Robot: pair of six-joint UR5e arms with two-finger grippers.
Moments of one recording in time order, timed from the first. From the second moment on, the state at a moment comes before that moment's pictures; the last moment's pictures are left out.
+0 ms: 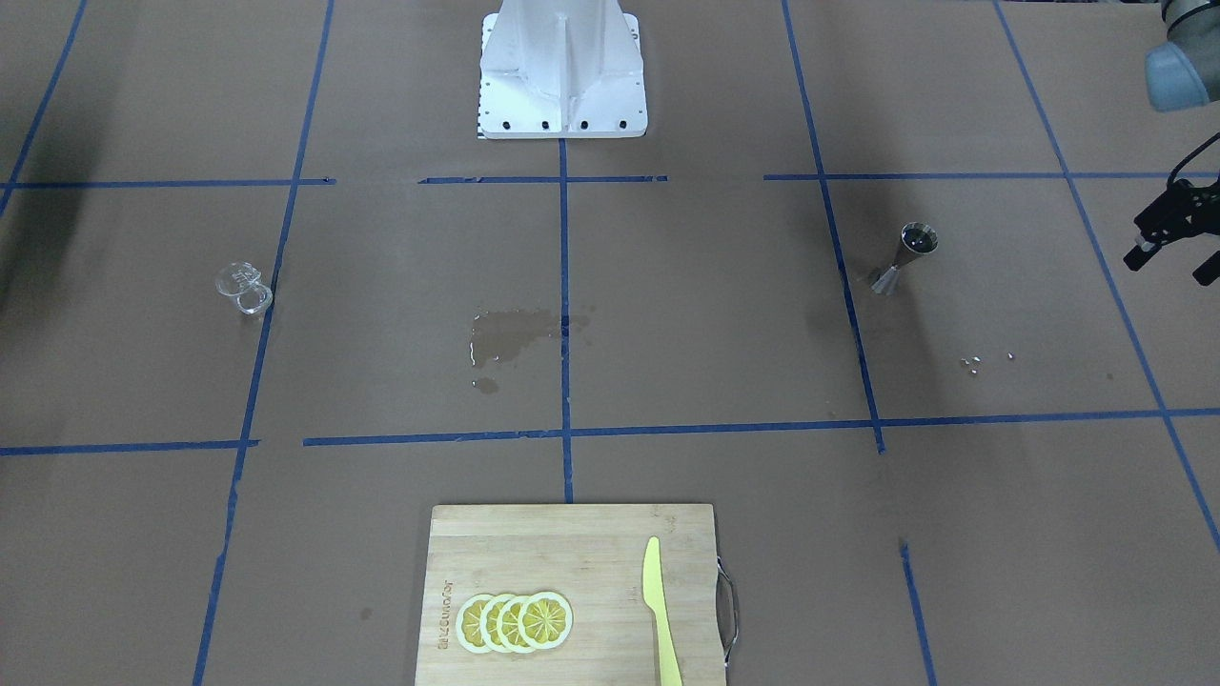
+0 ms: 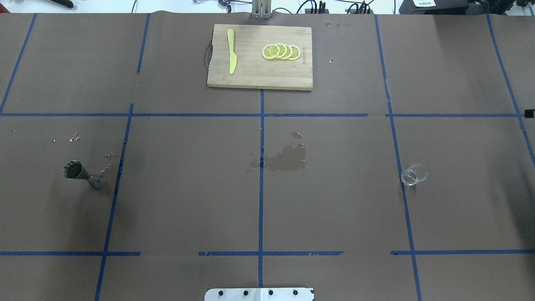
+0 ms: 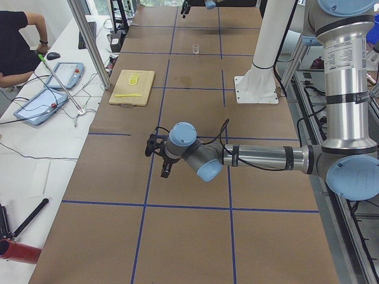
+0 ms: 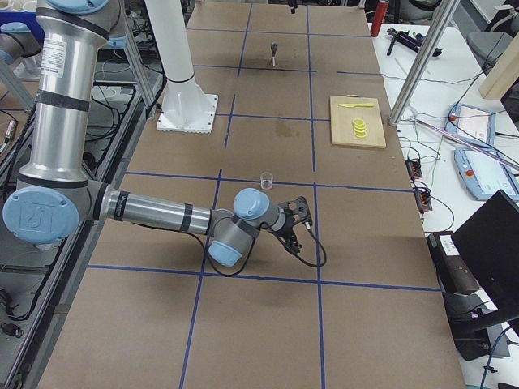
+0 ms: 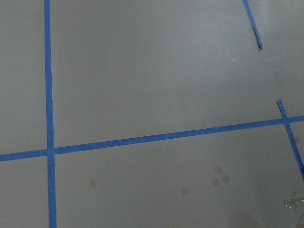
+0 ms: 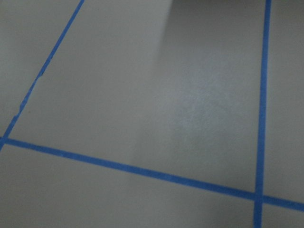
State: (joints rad) left arm -1.33 -1.43 -1.69 -2.35 -2.34 -0.56; right arm 1.38 -1.66 1.51 -0.60 2.28 0.52
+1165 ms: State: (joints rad) left arm -1.41 -1.40 -1.75 -2.14 -2.48 -0.23; right arm 1.58 -1.44 1.72 -1.80 2.35 -0.21
